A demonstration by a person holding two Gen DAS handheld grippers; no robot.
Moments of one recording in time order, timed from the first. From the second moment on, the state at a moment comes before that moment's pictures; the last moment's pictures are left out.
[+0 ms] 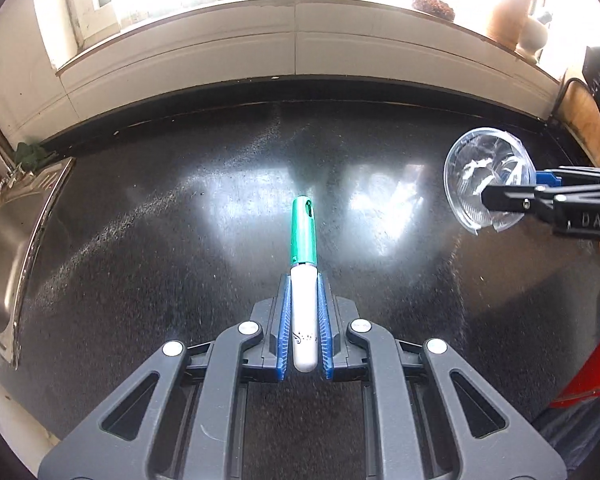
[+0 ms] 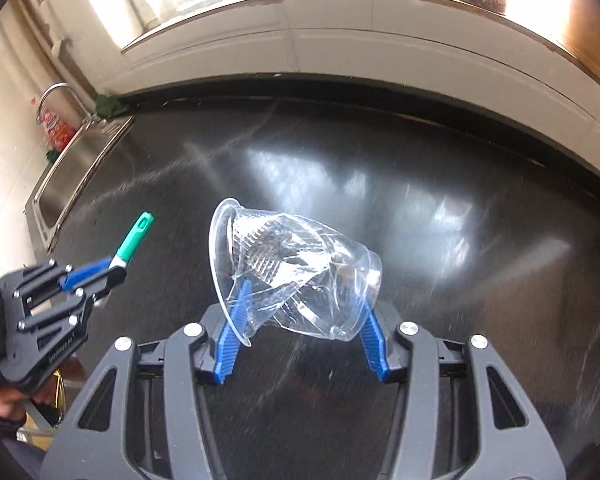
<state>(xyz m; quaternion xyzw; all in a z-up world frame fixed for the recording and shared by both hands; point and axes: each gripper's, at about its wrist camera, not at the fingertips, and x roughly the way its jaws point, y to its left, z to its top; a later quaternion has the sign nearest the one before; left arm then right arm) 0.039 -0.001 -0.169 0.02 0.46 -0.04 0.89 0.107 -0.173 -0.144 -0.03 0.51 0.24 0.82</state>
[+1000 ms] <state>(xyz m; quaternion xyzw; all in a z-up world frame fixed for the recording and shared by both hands) -0.173 0.179 -0.158 -0.14 0.42 0.23 0.87 -0.038 0.079 -0.119 -0.18 0.46 0.51 0.70</state>
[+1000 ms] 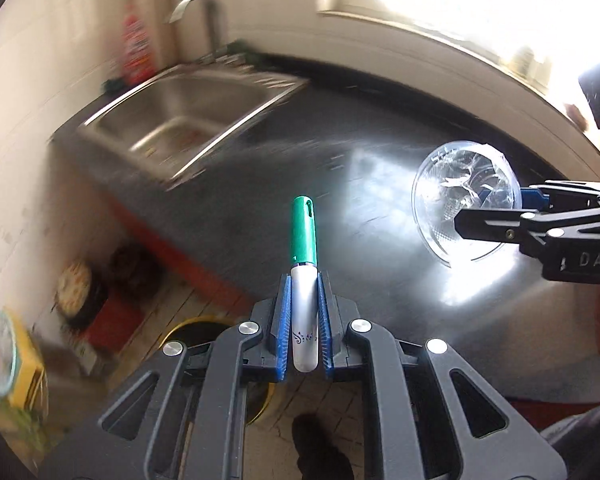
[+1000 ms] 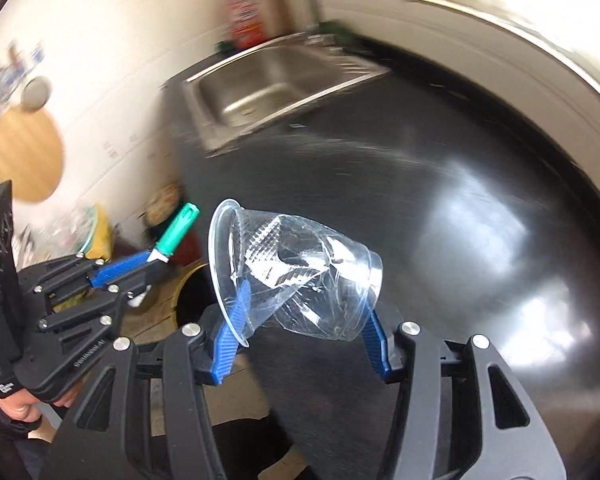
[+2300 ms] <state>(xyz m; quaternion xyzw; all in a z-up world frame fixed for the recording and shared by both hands) -0.318 0.316 -0.287 -0.27 0.45 0.31 0.80 -0.189 0.261 -0.219 -0.31 0.51 0.54 0.59</state>
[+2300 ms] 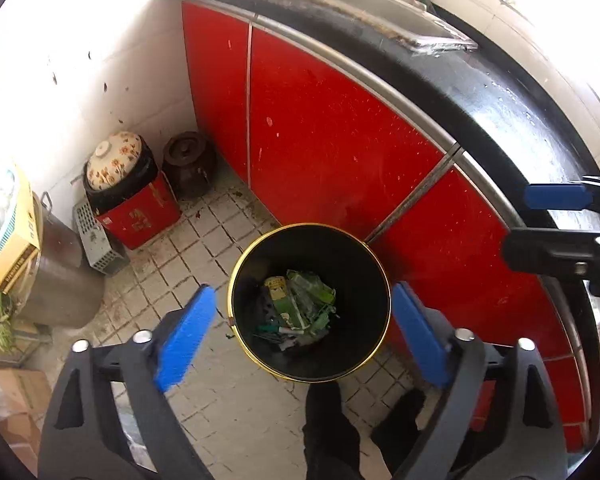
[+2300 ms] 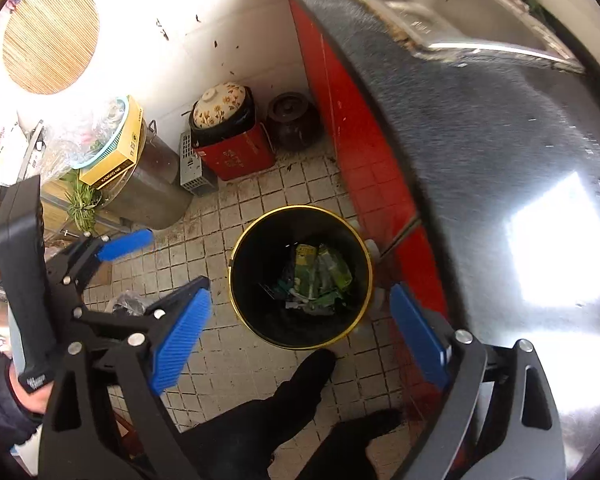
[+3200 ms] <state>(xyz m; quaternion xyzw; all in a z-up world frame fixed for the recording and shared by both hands) -0.023 0.010 -0.077 -0.06 0.45 0.03 0.89 0.000 -0.281 -0.037 0.00 0.44 0.10 0.89</state>
